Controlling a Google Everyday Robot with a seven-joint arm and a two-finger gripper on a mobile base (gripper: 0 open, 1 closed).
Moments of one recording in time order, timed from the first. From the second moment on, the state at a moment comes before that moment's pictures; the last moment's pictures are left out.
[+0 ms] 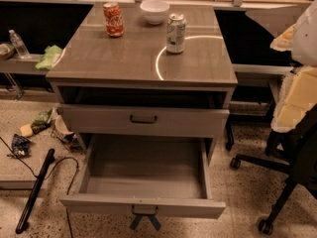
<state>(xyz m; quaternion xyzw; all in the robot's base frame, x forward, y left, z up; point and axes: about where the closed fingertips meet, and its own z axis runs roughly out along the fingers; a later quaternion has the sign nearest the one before) 0.438 -0.217 0.976 -0.60 0.78 -0.03 0.16</state>
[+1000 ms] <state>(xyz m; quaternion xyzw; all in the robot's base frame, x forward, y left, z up) 0.481 -0.209 0.978 -0.58 0.78 0.00 0.23</state>
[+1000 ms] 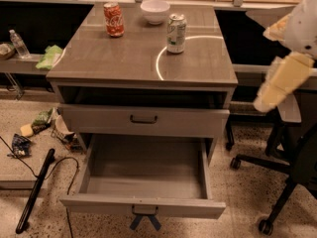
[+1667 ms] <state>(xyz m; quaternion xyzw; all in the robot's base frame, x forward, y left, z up) 0.645 -0.175 0.973 -0.46 0.77 0.13 0.43</state>
